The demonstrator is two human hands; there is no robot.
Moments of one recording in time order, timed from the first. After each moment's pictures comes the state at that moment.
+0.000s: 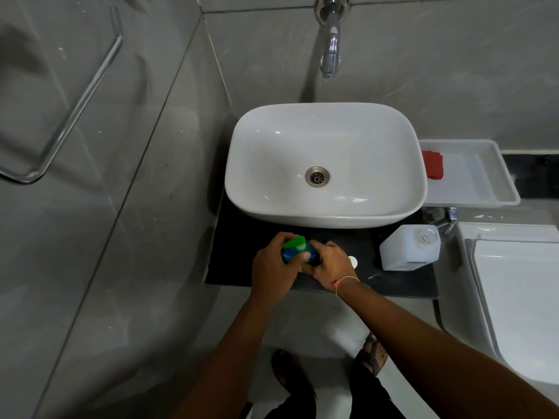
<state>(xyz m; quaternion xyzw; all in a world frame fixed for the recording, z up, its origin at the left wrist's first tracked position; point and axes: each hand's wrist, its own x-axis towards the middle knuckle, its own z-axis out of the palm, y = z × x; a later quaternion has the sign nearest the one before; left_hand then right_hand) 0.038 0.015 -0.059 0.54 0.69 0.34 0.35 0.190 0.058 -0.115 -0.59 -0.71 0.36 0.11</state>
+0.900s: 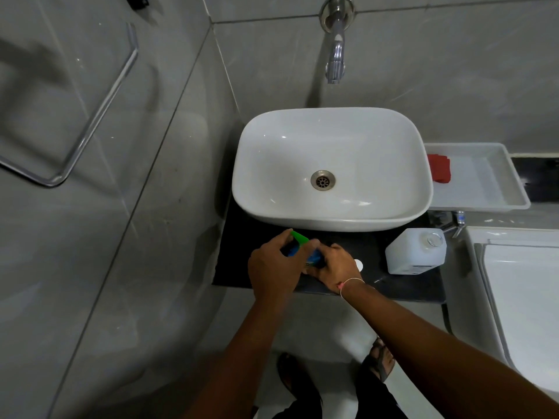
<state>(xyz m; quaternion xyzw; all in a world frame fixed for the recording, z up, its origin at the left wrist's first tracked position) 0.049 0.014 -0.021 0.48 0.77 0.35 0.23 0.189 0.060 -0.115 -0.60 -0.72 0.34 0.10</state>
